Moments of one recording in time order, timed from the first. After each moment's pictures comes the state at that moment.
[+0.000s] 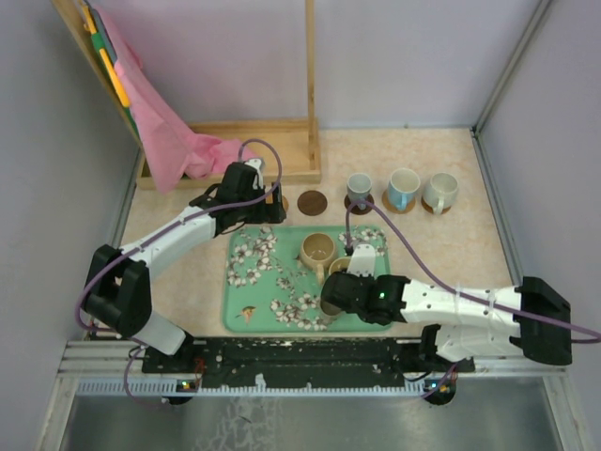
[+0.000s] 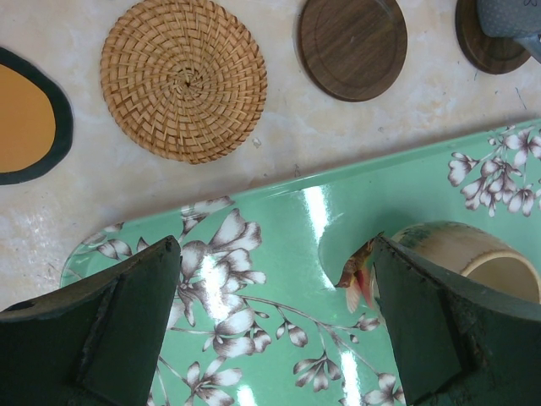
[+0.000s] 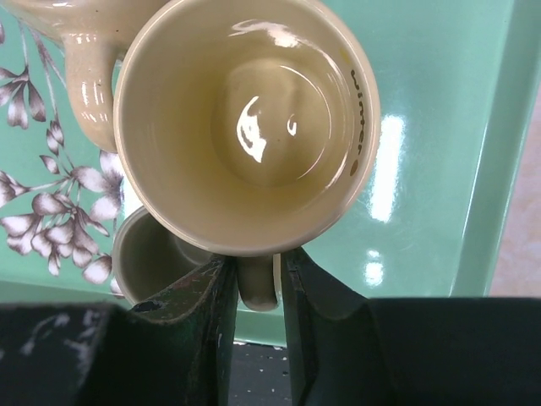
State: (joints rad) left arm -0.52 1.53 1.08 -0.30 -0.03 -0.40; right arm 1.25 1.13 0.68 -0.70 0.59 1.09
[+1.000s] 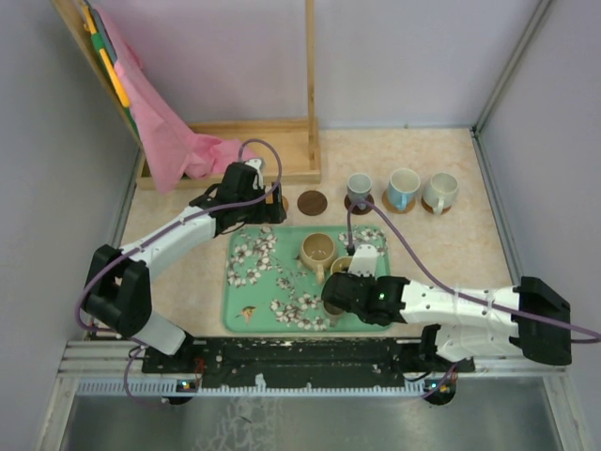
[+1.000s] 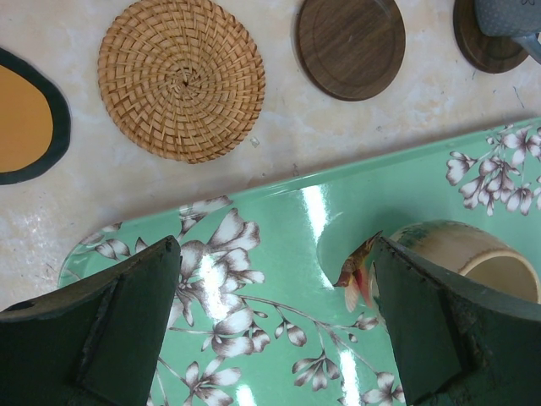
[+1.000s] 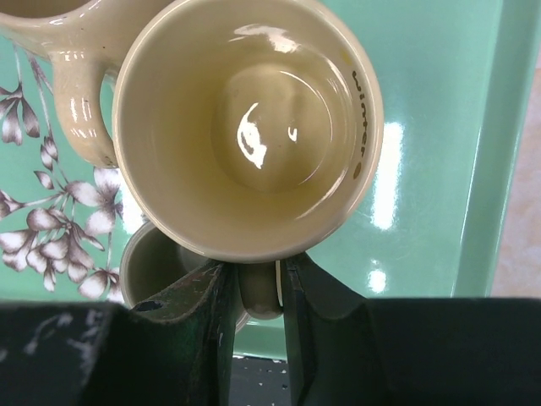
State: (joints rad) left arm -0.52 1.53 1.08 -0.30 -0.02 -0.41; right arm 1.25 1.14 0.67 -0.68 0.62 1.10
